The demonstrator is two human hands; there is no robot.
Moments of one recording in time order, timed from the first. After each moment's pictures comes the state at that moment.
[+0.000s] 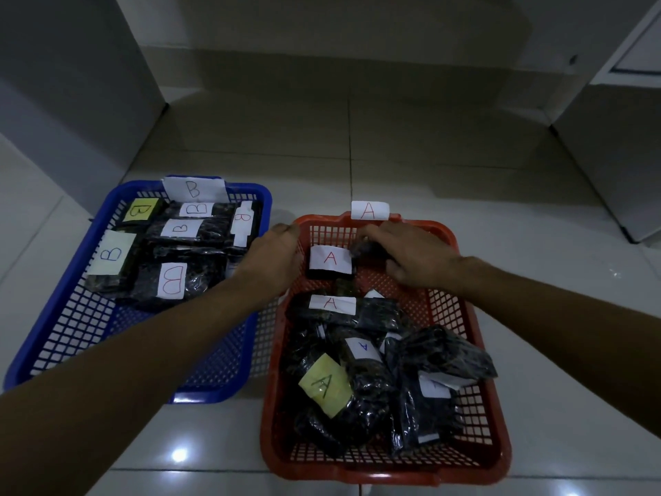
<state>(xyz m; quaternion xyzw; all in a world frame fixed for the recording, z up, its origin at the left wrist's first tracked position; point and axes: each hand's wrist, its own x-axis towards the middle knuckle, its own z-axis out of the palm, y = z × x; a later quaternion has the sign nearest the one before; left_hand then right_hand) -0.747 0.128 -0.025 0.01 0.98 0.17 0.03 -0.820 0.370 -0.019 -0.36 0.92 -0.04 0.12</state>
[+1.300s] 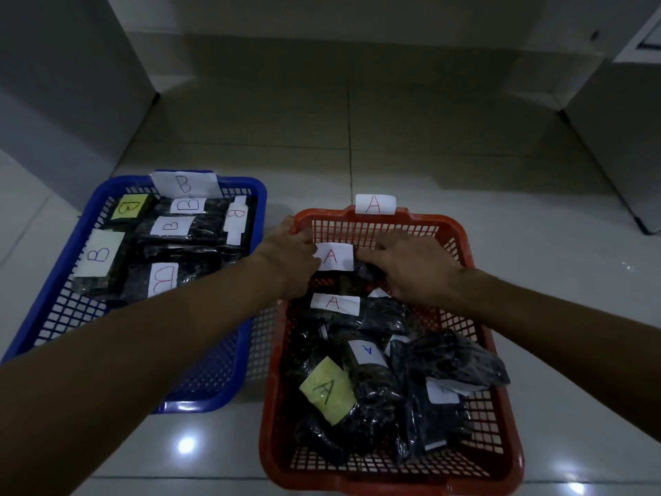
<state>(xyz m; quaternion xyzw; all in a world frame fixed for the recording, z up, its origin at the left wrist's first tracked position) -0.763 0.151 -0.012 0.26 0.90 -0.30 0.17 -0.799 0.366 -0.021 -0.42 0.90 0.06 0.06</state>
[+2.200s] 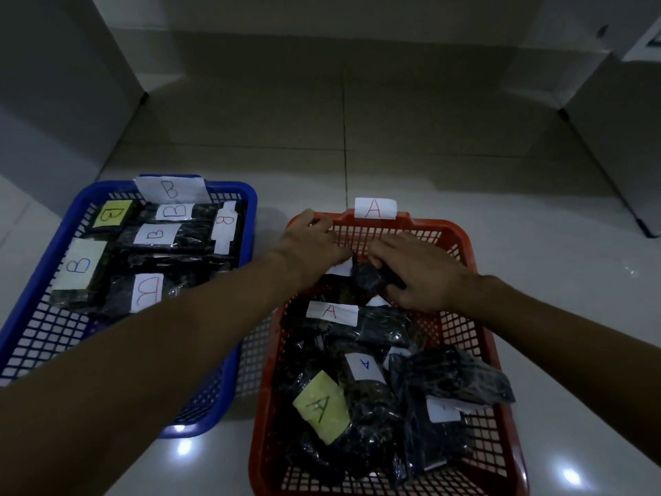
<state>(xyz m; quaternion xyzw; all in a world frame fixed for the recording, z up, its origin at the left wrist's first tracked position) -0.795 0.176 -0.026 0.27 0.94 -0.21 0.06 -0.815 0.384 -0.028 -0.40 0.91 -0.05 0.13</state>
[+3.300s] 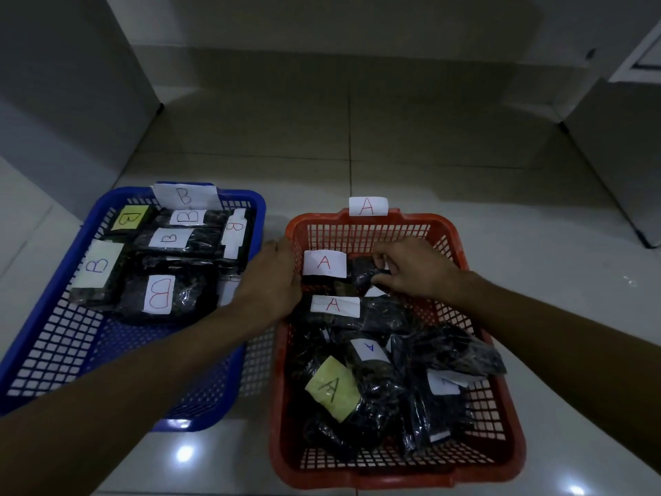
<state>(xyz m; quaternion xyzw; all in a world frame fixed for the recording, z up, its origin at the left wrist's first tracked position) -0.740 0.143 -0.029 -0.05 0.98 0.21 0.04 -0.835 0.376 -0.044 -0.33 0.93 -0.09 0.14</state>
